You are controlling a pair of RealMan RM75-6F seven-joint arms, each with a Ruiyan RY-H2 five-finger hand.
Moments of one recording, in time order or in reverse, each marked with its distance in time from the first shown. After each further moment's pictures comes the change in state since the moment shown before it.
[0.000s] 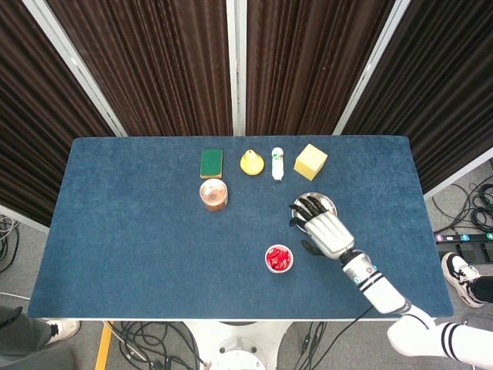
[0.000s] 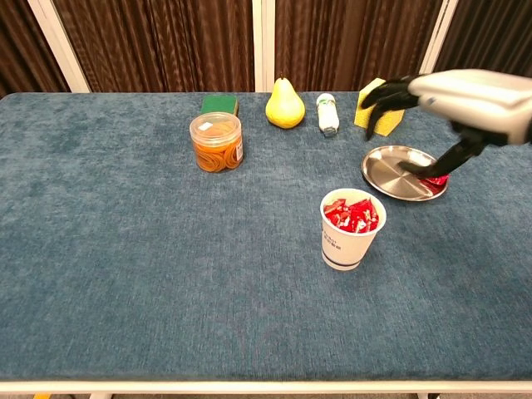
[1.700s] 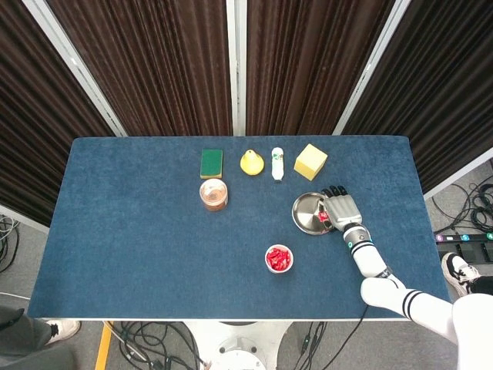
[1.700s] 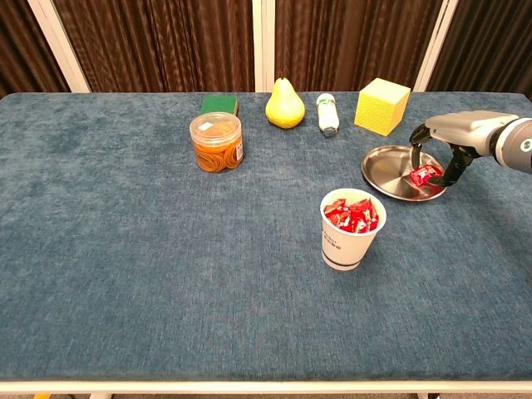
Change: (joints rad) left arm 0.002 -0.012 0.005 0.014 -0.012 -0.015 -0.007; right arm 0.144 -0.239 0.069 0.435 0.570 -0.307 -0.267
